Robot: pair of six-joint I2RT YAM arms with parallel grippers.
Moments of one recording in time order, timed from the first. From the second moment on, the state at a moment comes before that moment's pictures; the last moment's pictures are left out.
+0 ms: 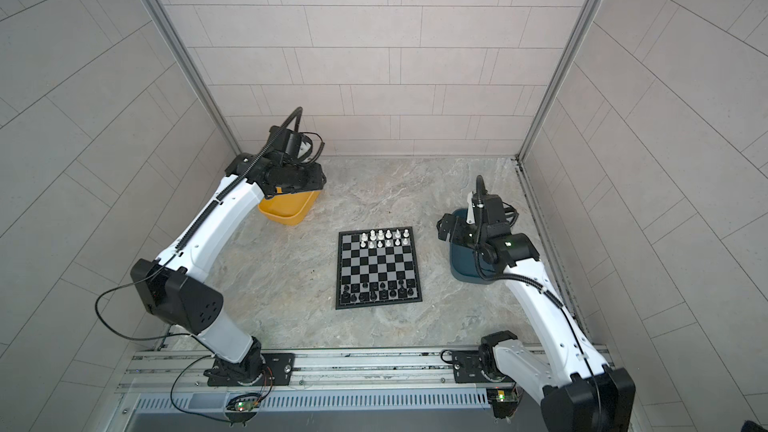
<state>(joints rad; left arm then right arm) -0.26 1.68 1.75 -0.95 0.07 -0.42 0.20 1.08 0.94 -0.66 -0.10 0.48</state>
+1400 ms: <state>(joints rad) 0.02 2.08 1.59 -0.99 0.18 -0.41 0.38 1.37 1.09 -0.43 -0.09 0.50</state>
